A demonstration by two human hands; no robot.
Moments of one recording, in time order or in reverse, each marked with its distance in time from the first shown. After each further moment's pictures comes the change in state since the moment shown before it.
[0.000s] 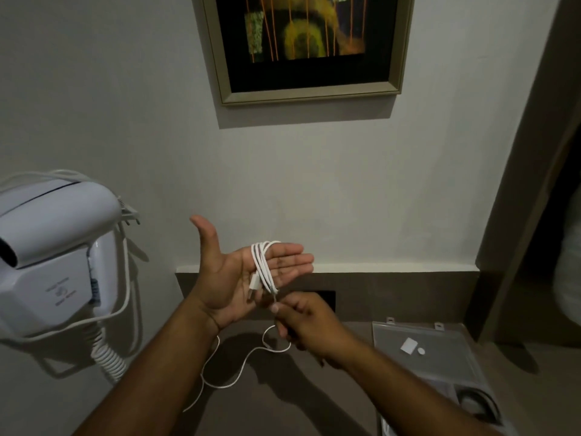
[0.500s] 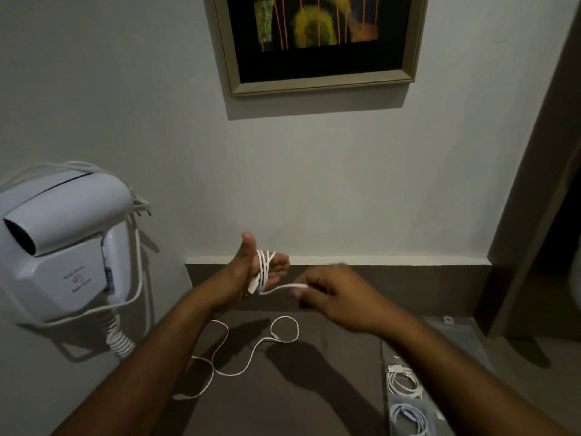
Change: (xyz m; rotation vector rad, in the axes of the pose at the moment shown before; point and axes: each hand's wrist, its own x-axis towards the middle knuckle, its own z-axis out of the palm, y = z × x) left_hand -0.005 -0.008 -0.023 0.605 0.307 -0.192; right_hand -0.003 -0.037 -0.035 -0.607 0.005 -0.260
